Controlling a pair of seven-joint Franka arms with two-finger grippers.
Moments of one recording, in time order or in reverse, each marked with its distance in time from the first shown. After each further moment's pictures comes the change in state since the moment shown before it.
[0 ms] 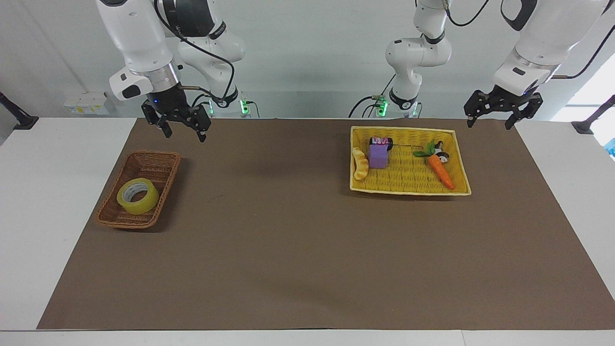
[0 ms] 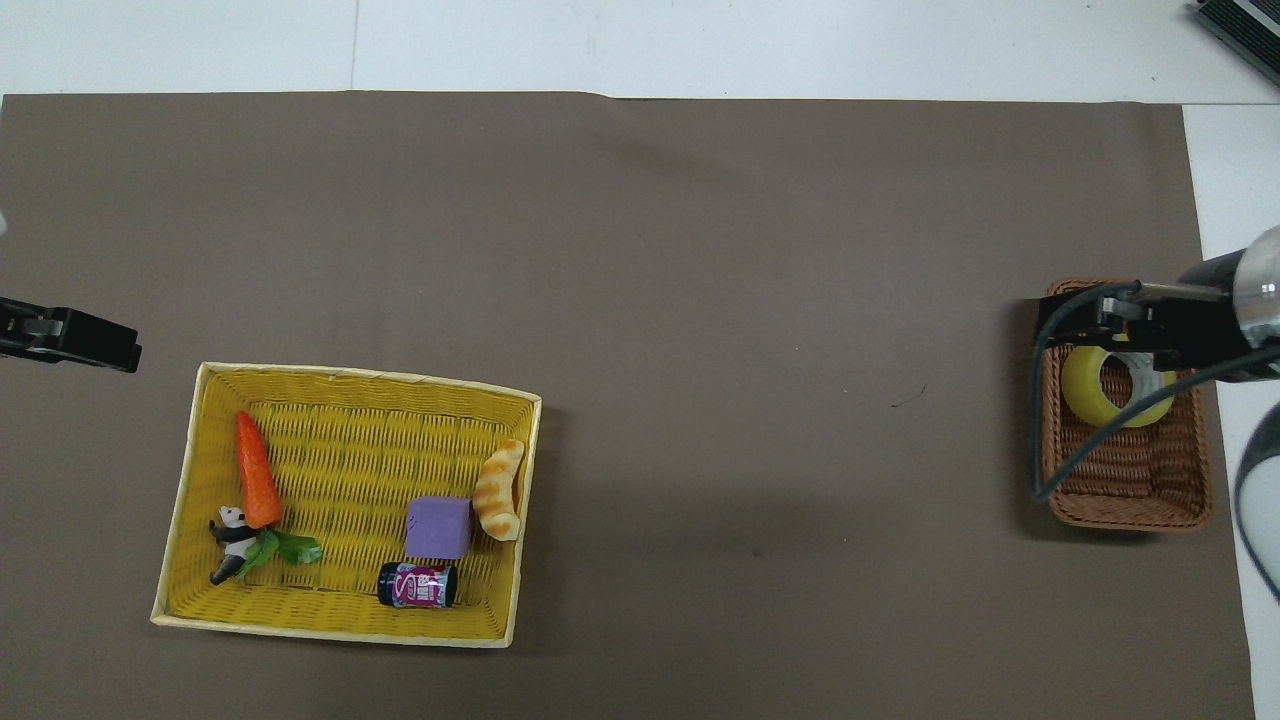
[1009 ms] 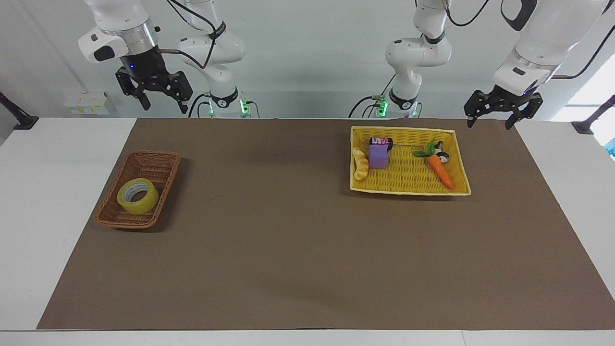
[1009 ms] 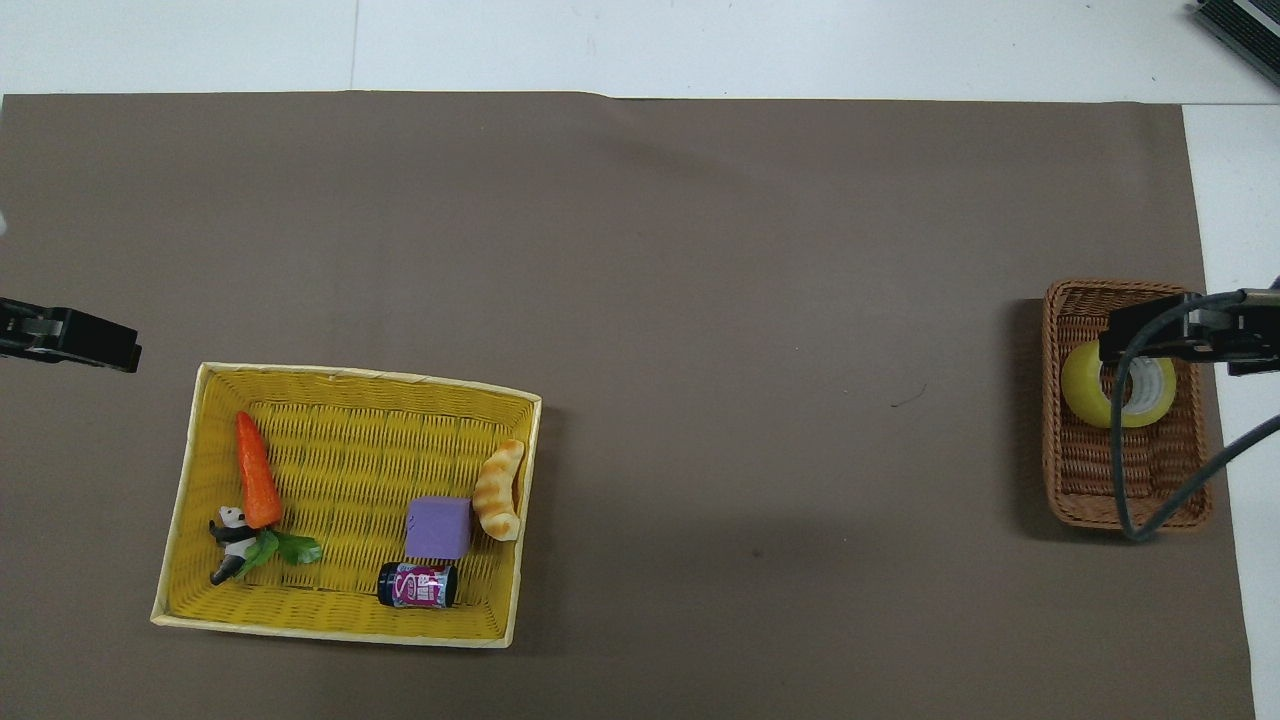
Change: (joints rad) left arm 0.000 0.000 0.000 0.000 0.000 0.000 0.000; right arm -0.027 0.009 -0.012 0.078 0.001 -0.082 -0.123
